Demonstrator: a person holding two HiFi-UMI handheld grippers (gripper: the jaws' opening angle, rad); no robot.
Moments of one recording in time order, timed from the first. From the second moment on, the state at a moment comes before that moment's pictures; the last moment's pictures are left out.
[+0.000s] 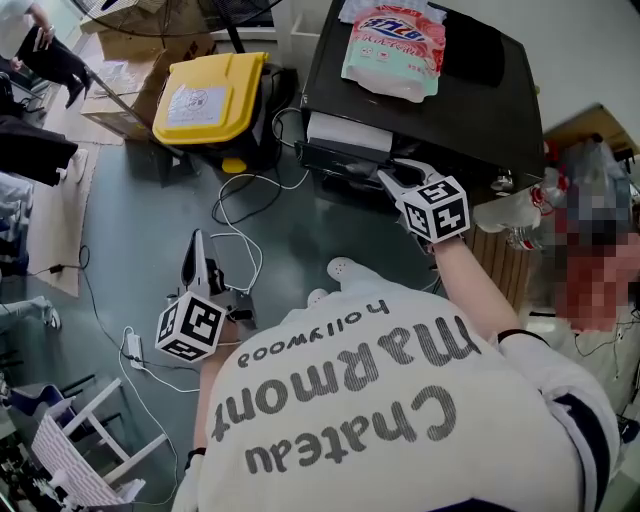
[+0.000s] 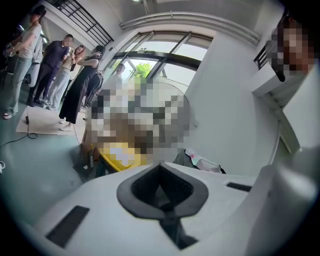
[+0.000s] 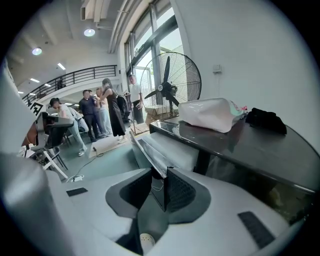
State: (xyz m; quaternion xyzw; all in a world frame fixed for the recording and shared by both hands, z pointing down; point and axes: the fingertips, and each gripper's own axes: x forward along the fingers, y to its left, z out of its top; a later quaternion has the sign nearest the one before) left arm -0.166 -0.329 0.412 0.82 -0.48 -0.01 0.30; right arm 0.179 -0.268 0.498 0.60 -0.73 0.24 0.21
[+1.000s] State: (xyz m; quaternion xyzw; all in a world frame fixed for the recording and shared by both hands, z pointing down) left arm -0.149 -0.345 0.415 0.82 -0.48 0.00 0.30; right arm 0.200 -0.287 0.497 0.61 -0.73 0.24 0.21
